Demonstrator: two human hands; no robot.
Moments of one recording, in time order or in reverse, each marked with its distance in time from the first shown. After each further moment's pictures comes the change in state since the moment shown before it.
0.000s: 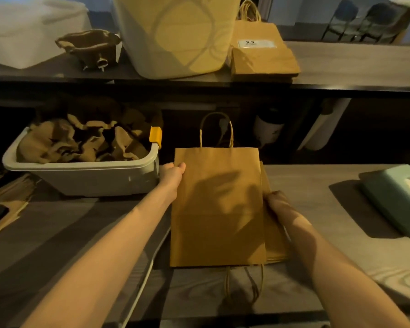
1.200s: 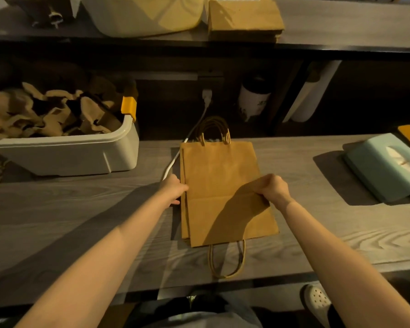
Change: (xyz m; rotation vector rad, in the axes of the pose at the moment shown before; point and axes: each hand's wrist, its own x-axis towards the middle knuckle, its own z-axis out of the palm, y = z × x) left_hand -0.009 -0.073 0.032 0.554 -0.248 -0.188; right_hand 0.012 0.053 -0.025 -0.292 0.081 -0.176
